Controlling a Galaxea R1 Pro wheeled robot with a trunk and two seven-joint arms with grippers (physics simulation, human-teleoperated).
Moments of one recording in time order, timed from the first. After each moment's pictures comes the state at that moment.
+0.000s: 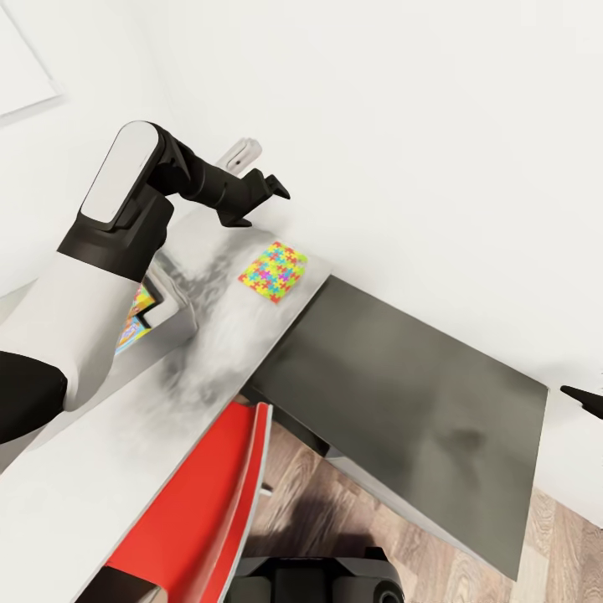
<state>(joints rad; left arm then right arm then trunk) -1.61 0.05 -0.44 -1.07 1.78 0.85 0.99 -0.17 -0.57 -0.72 -1.62 -0.86 1.04 0.58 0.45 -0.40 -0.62</state>
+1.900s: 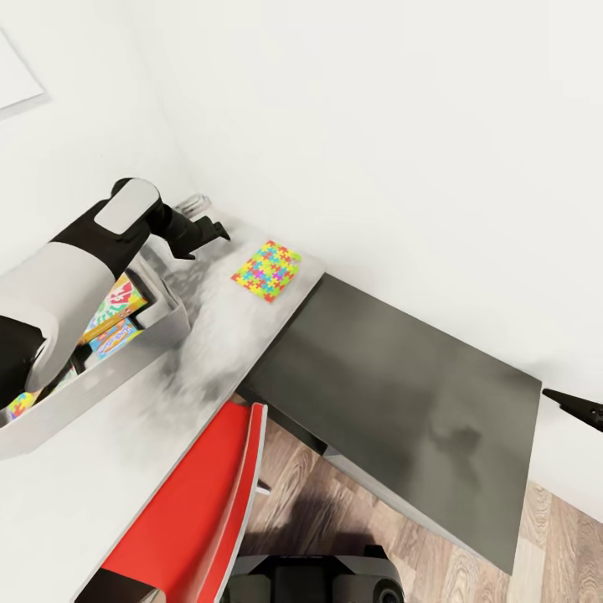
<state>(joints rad) -1.70 0.15 -0.55 -0.49 1.41 0.83 0.58 -0.17 -0.57 -0.65 -1.62 -0.86 1.04 0.64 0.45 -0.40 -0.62</state>
